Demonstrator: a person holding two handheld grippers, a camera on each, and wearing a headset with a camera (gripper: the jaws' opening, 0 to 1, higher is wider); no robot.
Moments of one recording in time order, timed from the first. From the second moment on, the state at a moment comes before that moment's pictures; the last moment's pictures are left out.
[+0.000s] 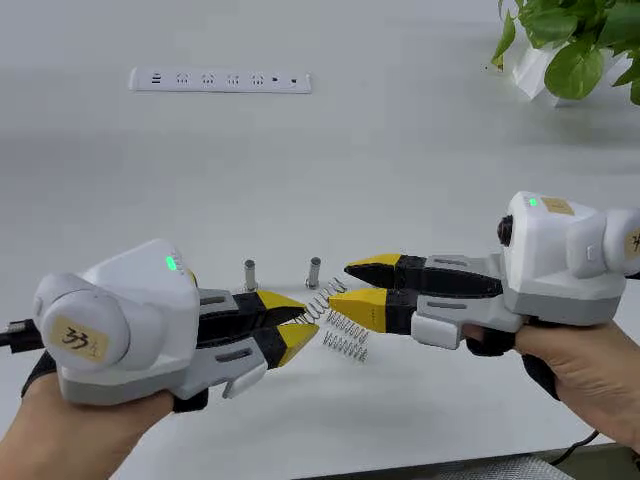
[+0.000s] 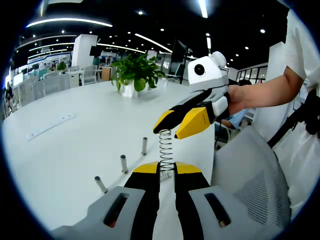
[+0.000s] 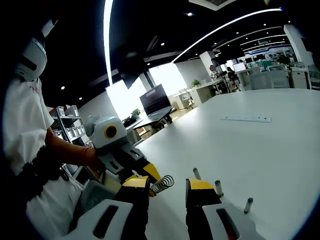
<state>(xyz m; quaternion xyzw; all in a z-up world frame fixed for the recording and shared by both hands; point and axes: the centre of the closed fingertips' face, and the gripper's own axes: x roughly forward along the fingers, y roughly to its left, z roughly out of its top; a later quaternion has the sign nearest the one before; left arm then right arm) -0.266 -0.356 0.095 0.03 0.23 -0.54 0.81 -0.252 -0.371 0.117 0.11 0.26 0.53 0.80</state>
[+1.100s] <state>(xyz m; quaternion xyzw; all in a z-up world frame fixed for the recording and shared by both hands) -0.269 -0.364 0.106 0.00 0.21 -0.55 0.81 -0.262 -0.356 0.139 0.13 0.25 0.55 0.79</state>
